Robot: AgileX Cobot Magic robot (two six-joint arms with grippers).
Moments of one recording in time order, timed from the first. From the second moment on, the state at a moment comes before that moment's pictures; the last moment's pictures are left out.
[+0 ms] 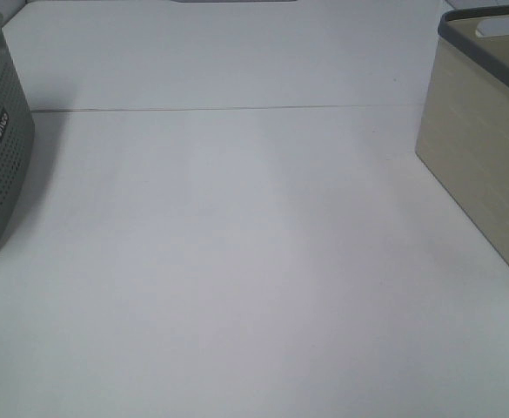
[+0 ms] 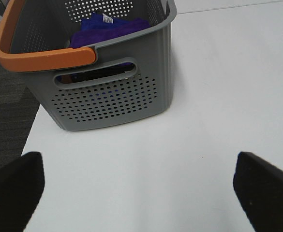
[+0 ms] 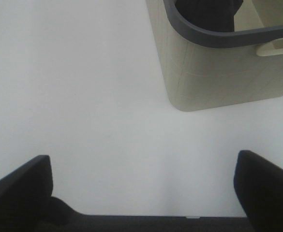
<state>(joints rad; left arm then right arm) 0.03 0.00 -0.51 0.06 1.05 0.07 -0.01 0.37 -0.69 -0.01 1.13 -0.07</state>
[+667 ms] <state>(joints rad) 0.03 0.00 -0.51 0.06 1.05 0.07 -0.01 0.00 -0.45 0.06 1.12 -0.07</state>
